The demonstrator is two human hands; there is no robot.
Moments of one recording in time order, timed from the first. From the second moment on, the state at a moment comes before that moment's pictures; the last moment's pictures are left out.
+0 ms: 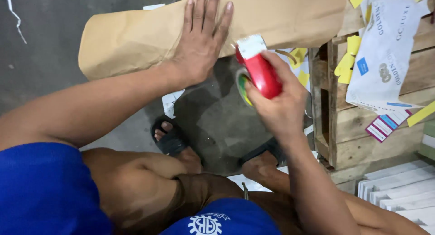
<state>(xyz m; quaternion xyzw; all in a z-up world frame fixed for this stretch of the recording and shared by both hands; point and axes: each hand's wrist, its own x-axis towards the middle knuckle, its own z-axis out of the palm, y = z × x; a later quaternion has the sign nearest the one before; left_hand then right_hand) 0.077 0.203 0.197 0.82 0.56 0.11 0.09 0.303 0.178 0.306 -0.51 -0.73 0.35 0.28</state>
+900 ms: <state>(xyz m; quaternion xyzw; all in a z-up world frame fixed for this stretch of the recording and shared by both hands) 0.072 0.198 0.232 0.78 0.58 0.06 0.23 0.344 0.126 0.229 -0.52 -0.42 0.67 0.32</state>
